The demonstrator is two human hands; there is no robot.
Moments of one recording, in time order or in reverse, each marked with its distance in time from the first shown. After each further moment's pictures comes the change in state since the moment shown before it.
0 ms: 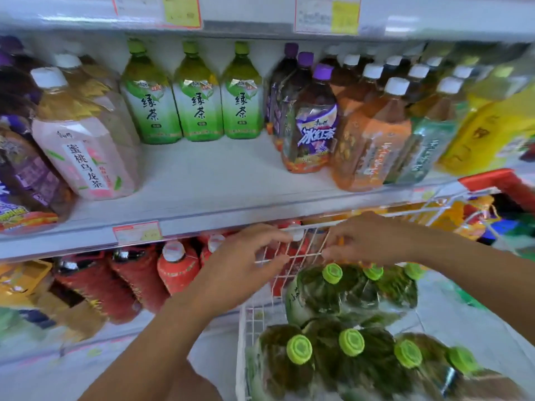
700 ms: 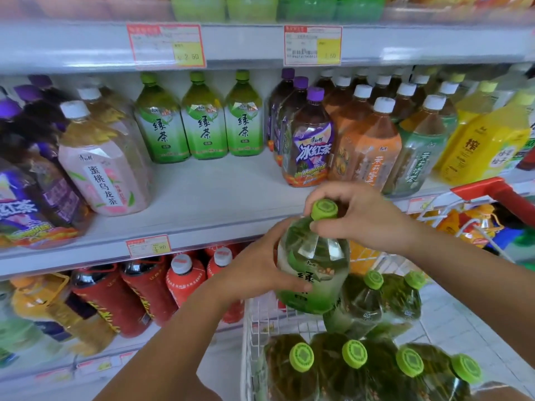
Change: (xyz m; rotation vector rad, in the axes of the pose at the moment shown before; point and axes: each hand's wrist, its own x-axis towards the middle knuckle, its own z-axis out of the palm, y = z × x) left_hand 0.022 0.014 0.005 -0.367 -0.214 -0.211; right_hand -0.022 -0.044 -0.020 0.635 0.453 -0.369
